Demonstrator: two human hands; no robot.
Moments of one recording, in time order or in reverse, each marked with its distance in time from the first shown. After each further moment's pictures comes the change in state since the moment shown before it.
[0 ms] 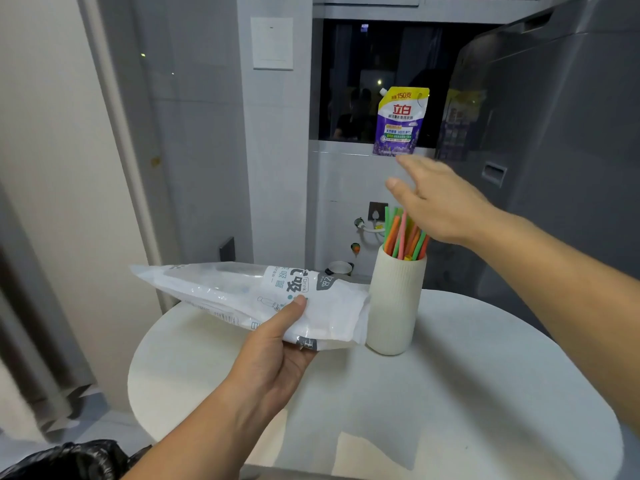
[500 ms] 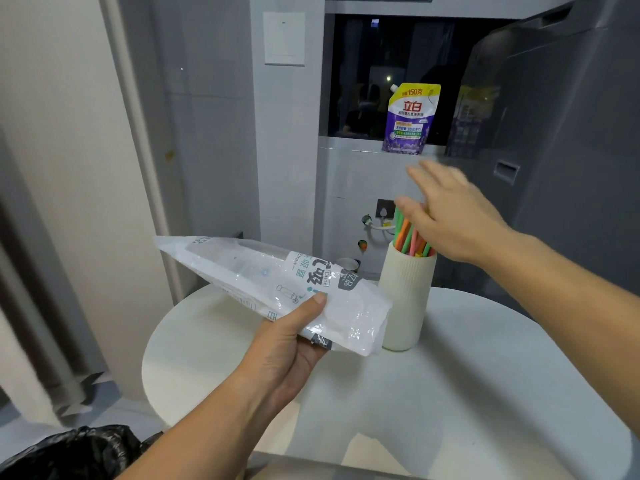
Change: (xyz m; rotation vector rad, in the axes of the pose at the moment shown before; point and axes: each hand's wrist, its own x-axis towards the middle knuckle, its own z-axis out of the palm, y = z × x) left_hand -0.003 0.001 -0.005 0.099 -0.065 0.015; right_hand -0.015 0.005 0.013 -0.124 0.065 -0.049
